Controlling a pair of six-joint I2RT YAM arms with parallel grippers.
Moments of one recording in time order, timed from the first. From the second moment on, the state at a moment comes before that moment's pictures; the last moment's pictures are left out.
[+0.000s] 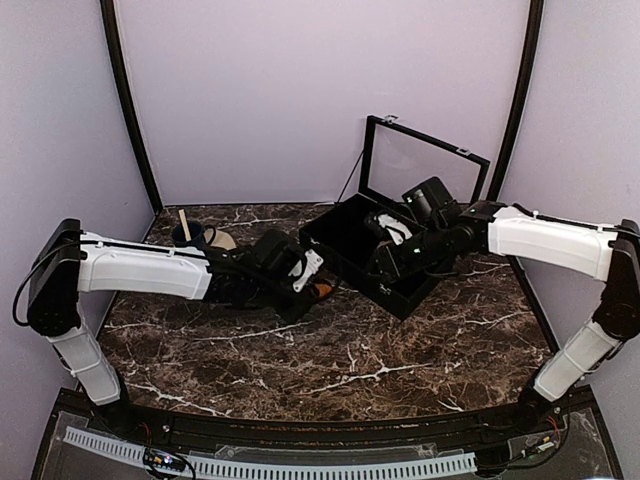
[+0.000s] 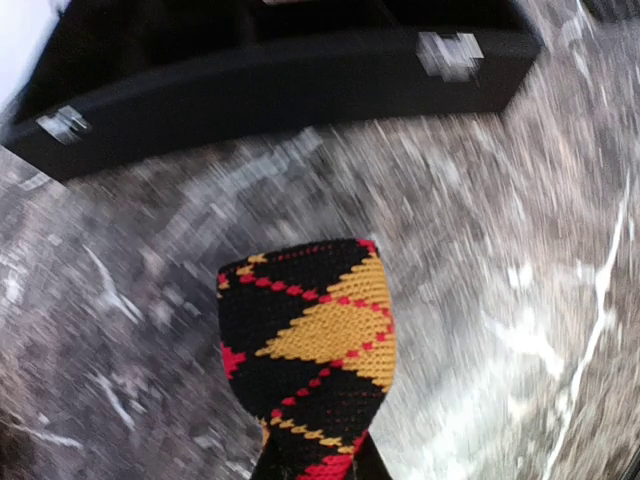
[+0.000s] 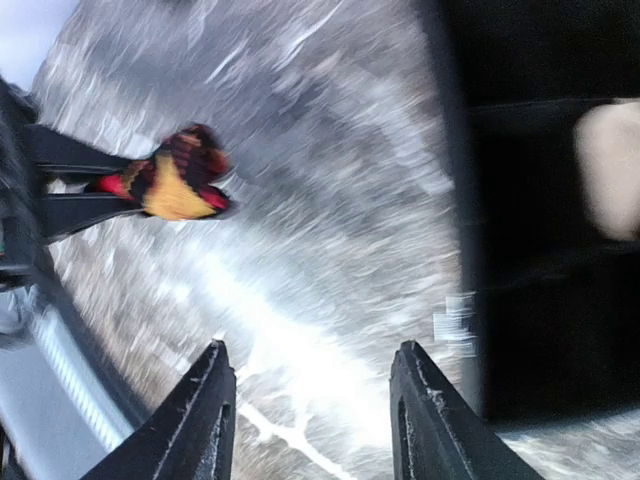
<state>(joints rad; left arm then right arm) -0.97 1.70 1.11 -0.28 -0.15 -0.05 0.71 1.55 1.20 -0.55 -0.29 0.18</state>
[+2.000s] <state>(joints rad) -0.76 2.43 2.09 -0.42 -0.13 -0.76 0.57 1.74 1.13 -0.24 0.13 0.21</state>
